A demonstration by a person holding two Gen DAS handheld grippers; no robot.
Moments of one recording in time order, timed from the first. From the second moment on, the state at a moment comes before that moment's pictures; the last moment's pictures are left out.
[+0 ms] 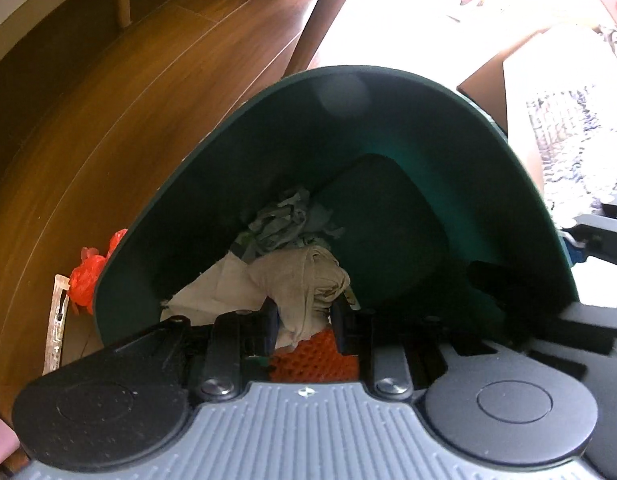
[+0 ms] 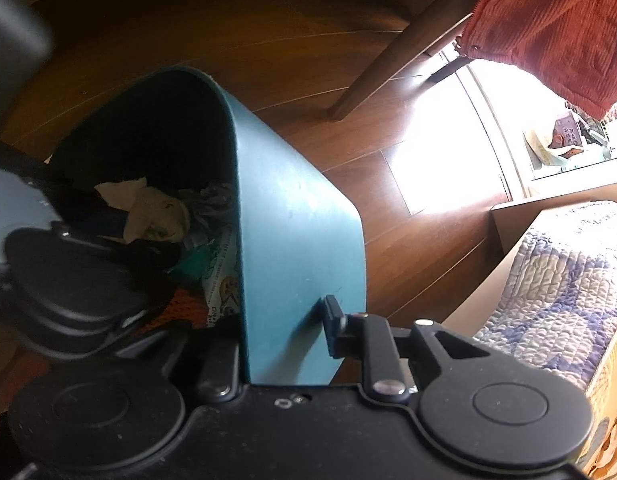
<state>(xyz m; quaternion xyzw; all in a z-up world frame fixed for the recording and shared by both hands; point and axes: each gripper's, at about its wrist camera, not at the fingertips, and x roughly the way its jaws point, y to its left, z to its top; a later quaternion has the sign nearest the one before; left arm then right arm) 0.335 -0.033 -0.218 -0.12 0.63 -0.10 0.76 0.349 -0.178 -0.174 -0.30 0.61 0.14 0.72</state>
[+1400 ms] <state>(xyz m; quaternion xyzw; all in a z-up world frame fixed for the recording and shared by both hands) 0.298 0.076 -0.168 -0.09 0.56 -0.08 0.82 0.348 -0.180 -0.172 -0.30 0.61 0.16 0.72</state>
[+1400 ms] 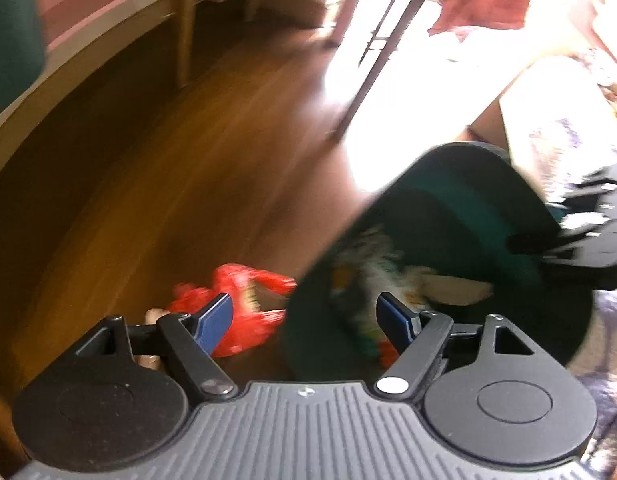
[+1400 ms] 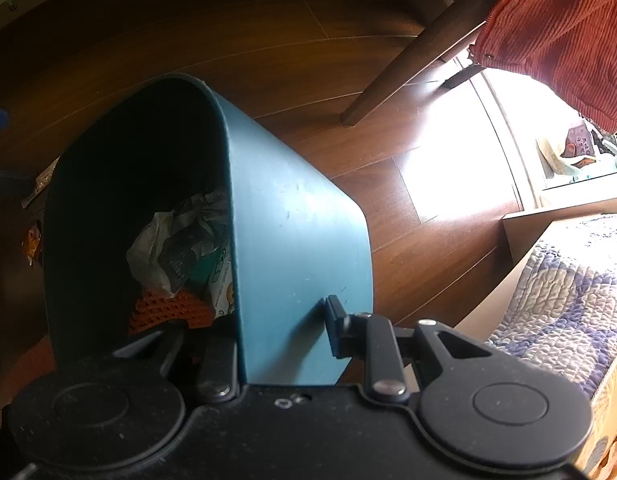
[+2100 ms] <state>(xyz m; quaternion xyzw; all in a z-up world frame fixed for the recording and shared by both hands) 0.315 0.201 -0.327 -0.08 0.64 0.09 0.76 0.357 -0.206 -0.176 -0.27 0.63 0.17 0.71</state>
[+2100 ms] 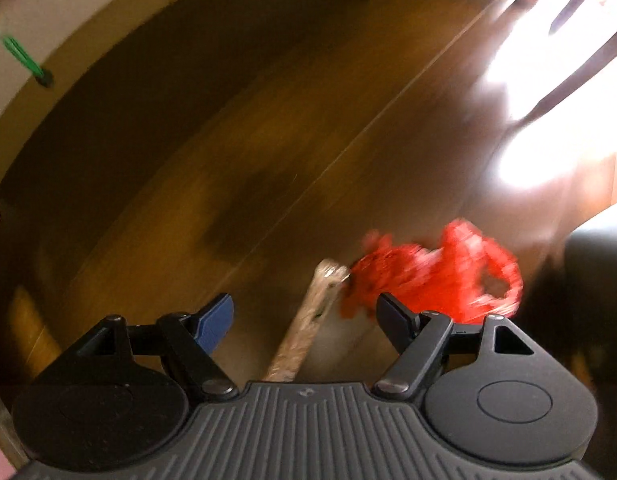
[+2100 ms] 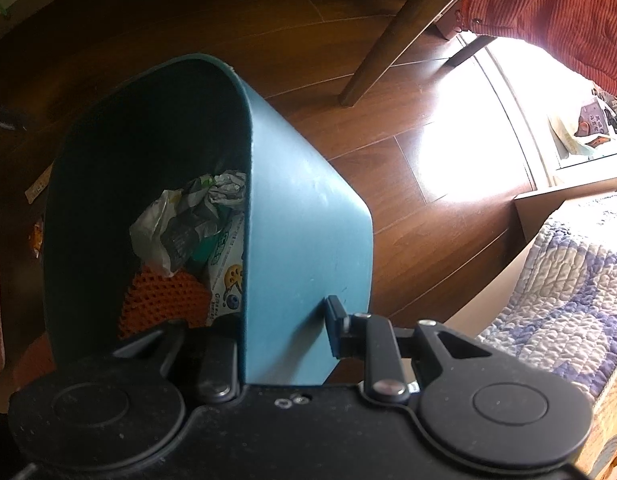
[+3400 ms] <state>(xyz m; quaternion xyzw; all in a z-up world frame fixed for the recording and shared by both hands) 0.291 0.180 -0.403 -0.03 0.69 0.05 0.72 0.359 -0.215 -0.170 -0.26 0.63 0.17 0.72</state>
